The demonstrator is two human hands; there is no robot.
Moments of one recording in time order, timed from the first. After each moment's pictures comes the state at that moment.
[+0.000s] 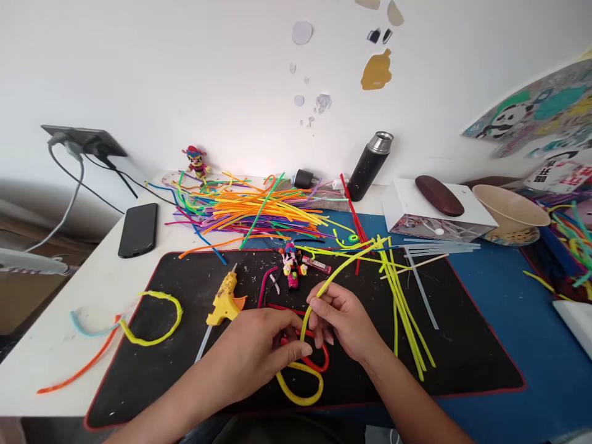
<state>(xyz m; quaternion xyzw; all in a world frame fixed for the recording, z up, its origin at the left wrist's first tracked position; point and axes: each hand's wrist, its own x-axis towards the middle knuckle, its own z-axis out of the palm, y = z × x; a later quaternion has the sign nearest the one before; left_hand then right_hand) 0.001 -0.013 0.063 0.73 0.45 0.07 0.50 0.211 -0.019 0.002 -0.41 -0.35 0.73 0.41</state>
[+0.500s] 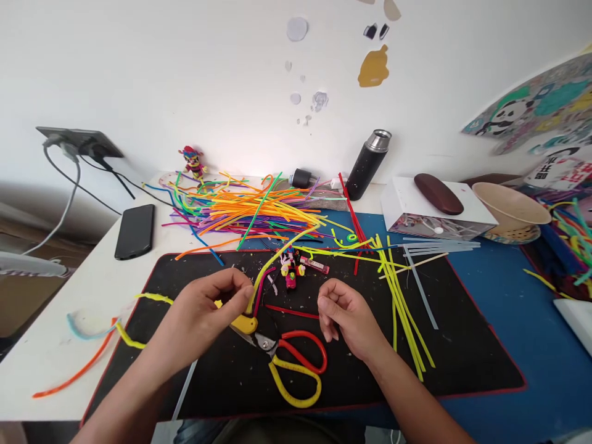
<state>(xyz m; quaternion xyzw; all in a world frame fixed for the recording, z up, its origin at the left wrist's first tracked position) -0.047 0.015 0.073 0.65 0.55 0.26 0.45 0.226 -0.020 -0.003 -0.45 -0.35 0.69 0.44</state>
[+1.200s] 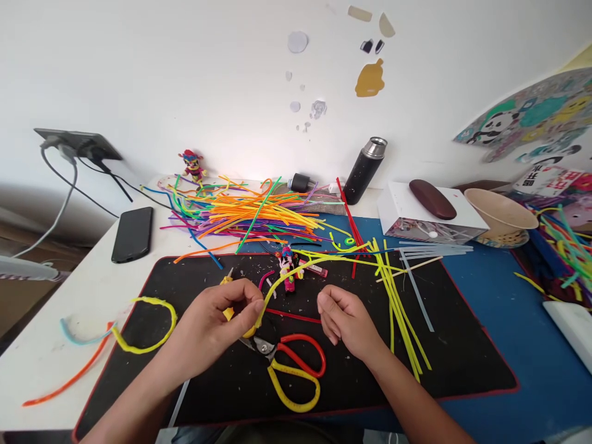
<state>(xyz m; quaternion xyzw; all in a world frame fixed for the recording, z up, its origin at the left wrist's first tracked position) -0.039 0.009 0.070 0.67 0.50 0.25 0.48 0.227 -0.019 -0.001 -0.49 -0.44 0.64 0.39</state>
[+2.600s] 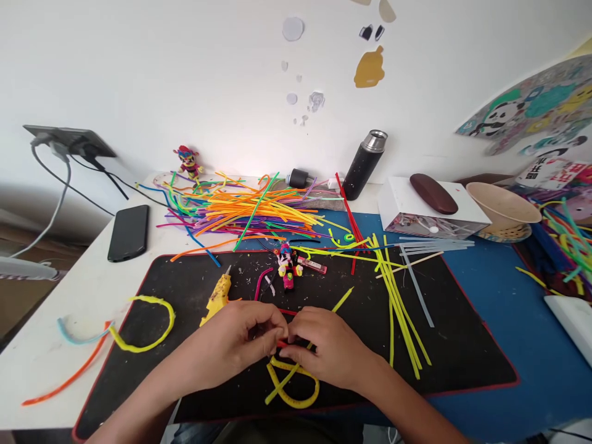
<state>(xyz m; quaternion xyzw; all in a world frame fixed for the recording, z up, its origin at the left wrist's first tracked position) -0.023 0.003 0.064 0.73 0.42 0.07 0.53 0.208 -0.032 0.005 -0.39 -0.81 0.35 0.27</state>
